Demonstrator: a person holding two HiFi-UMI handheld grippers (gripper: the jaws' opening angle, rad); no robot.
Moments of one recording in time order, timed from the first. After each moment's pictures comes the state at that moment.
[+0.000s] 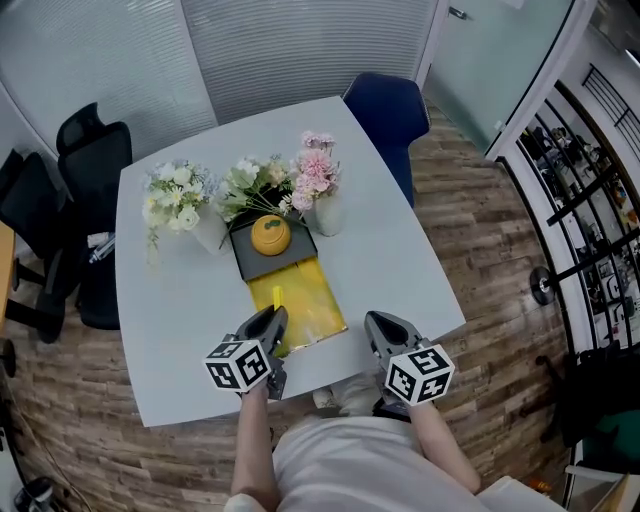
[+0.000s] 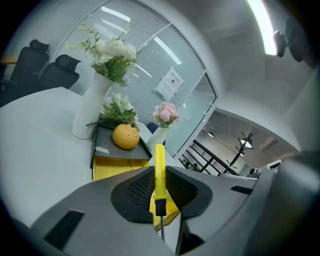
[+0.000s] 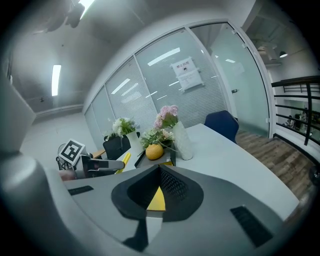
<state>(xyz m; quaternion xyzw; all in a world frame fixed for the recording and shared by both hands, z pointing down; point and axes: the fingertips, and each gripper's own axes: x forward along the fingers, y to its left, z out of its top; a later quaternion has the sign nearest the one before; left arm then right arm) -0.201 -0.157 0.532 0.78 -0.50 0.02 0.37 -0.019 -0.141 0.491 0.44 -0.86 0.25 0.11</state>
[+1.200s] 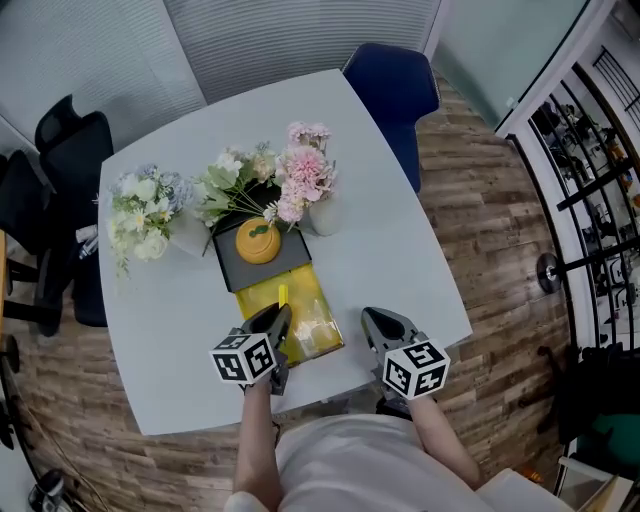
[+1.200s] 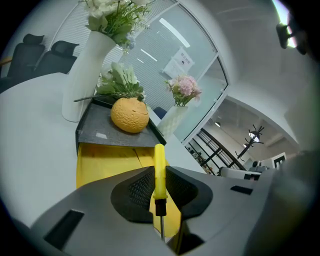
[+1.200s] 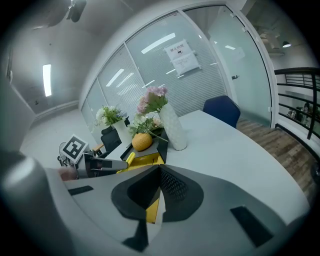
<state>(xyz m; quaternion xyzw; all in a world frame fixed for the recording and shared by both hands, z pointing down) -0.182 -0.215 0.607 0.76 -0.49 0.09 0.42 -0.014 -0.205 0.556 0.42 -0.85 0.29 0.15</state>
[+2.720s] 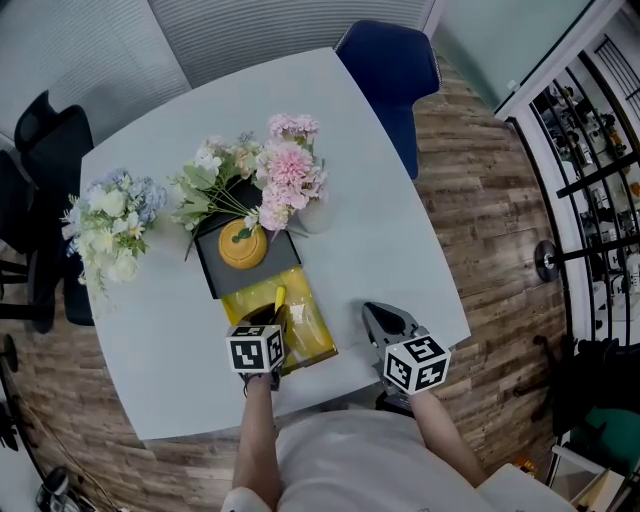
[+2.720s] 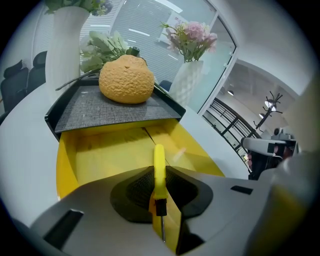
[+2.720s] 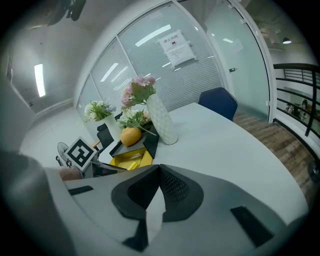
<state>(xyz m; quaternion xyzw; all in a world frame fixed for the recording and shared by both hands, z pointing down) -0.176 -0.229 0.683 0.71 -0.50 0.27 0.42 0.004 -0.235 0.592 0.42 -0.83 0.32 0.18</state>
